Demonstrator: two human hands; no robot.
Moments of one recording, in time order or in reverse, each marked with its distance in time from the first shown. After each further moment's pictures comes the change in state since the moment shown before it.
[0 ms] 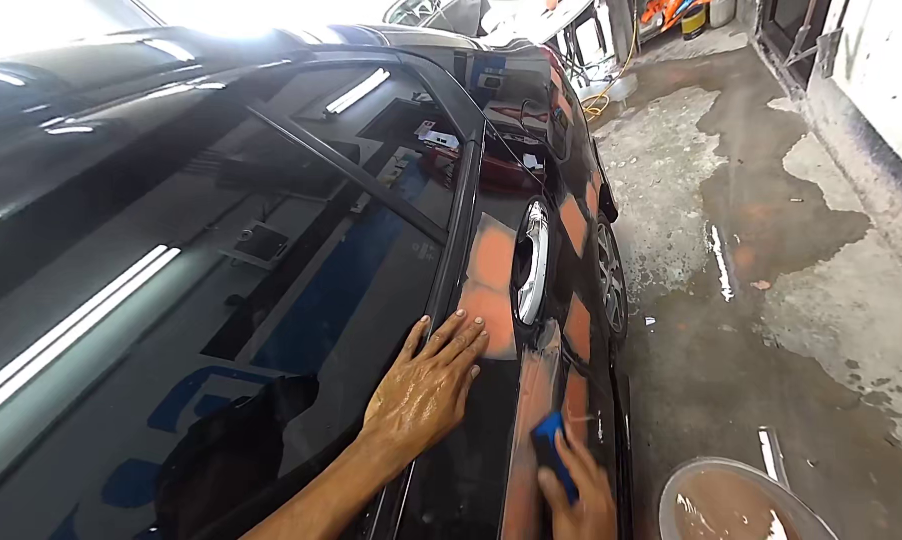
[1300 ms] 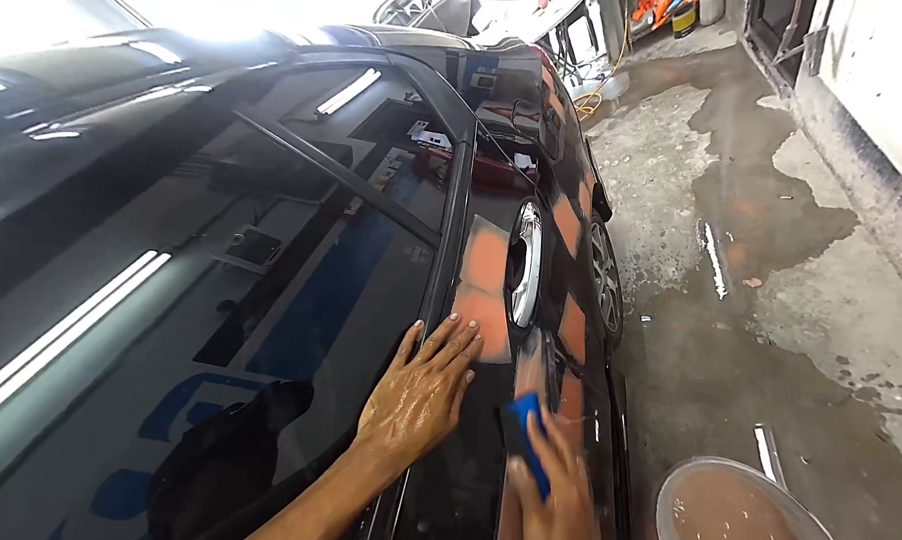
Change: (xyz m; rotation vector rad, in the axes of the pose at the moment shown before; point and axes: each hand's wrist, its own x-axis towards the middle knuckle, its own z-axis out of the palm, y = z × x) left_hand -0.001 -0.001 0.001 -0.004 0.002 0.005; right_hand 0.026 -0.051 0.004 -0.023 -0.038 -0.022
